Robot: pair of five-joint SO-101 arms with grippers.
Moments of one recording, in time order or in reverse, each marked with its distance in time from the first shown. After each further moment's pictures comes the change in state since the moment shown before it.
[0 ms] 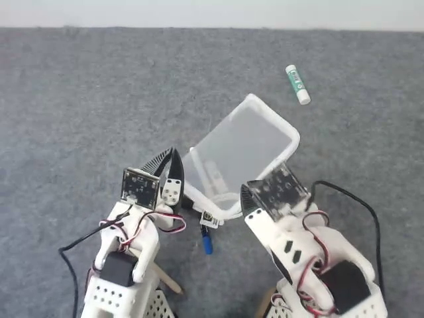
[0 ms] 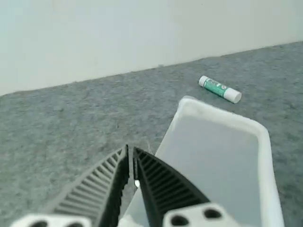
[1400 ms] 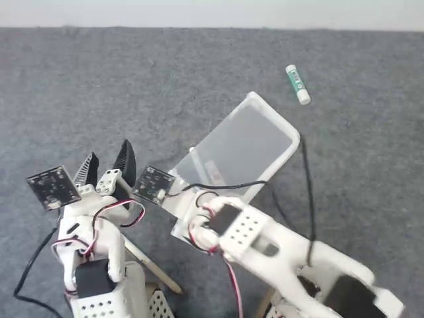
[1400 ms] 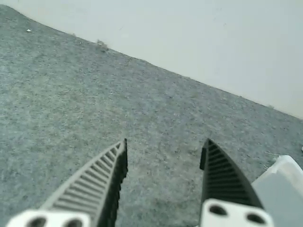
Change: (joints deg) left arm -28.7 0.0 -11.8 13.8 16.5; right arm -23.5 68.0 -7.2 -30.3 0.0
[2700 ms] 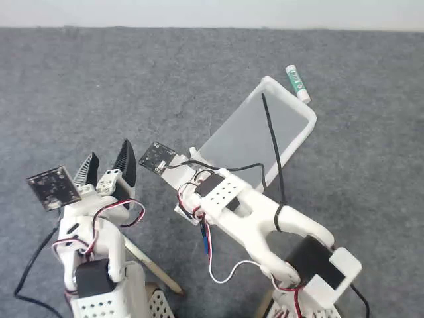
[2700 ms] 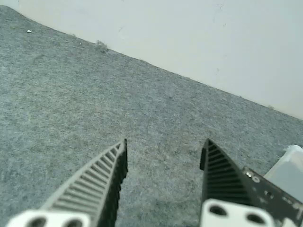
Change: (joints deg) left arm 0.1 0.0 0.0 0.0 0.0; right arm 7.7 21.3 -14.7 2.7 -0.4
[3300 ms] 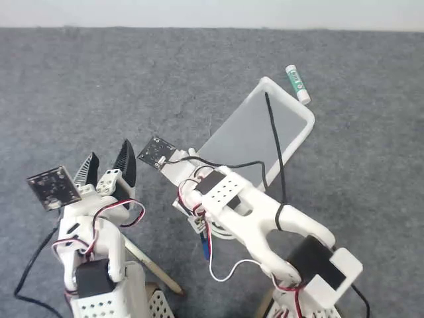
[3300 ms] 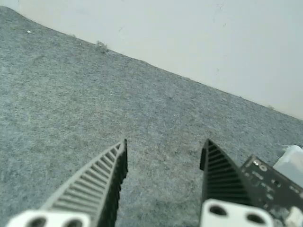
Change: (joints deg) left arm 0.0 0.0 0.0 0.0 0.0; right arm 1.0 -1.1 -1.0 -0.4 -0.1
